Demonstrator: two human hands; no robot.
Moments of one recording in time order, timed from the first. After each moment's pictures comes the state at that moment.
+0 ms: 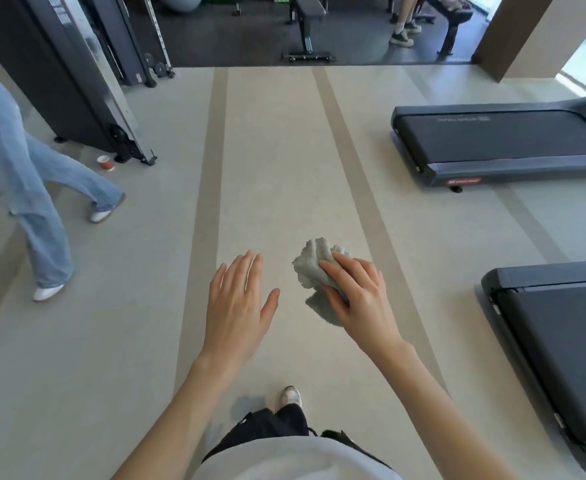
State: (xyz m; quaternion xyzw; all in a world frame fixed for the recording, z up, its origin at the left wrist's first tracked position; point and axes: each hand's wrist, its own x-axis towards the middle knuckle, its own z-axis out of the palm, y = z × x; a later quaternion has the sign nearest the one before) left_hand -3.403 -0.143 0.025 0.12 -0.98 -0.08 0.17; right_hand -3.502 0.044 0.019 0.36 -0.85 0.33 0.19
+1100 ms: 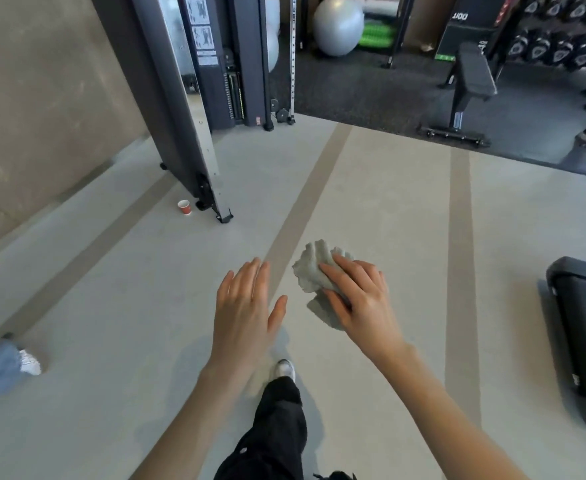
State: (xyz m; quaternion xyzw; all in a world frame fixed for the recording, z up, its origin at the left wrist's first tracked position) left_hand -3.927 -0.466 0.041 0.33 -0.92 -0.02 0.22; right_hand -4.091 -0.348 0.042 0.56 -0.73 0.36 0.15
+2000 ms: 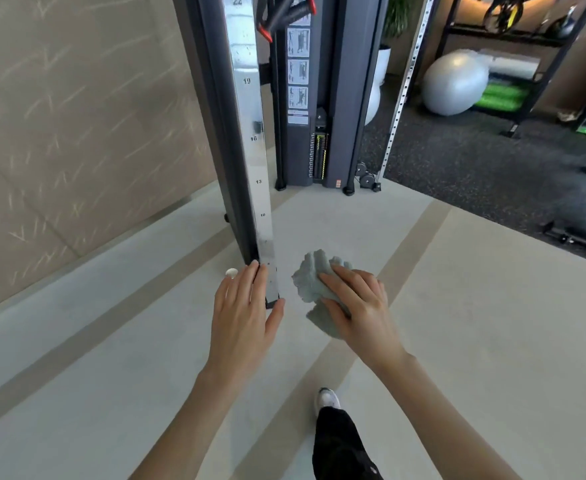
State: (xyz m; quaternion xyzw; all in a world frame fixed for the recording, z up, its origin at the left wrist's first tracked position) left_hand -4.174 -0.936 0.056 0.46 -0.86 0.01 0.25; right_hand -4.371 -0.875 0.045 0.66 -0.61 0.42 0.14
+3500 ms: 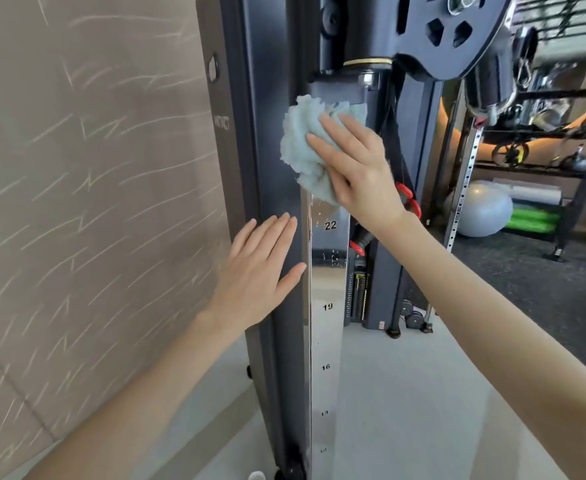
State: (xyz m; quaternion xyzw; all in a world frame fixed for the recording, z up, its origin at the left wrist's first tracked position) left_hand -4.219 -1.469 0.282 0.32 -0.85 0.27 0.32; right_hand -4.429 -1.470 0.372 0.69 -0.33 0.46 0.44
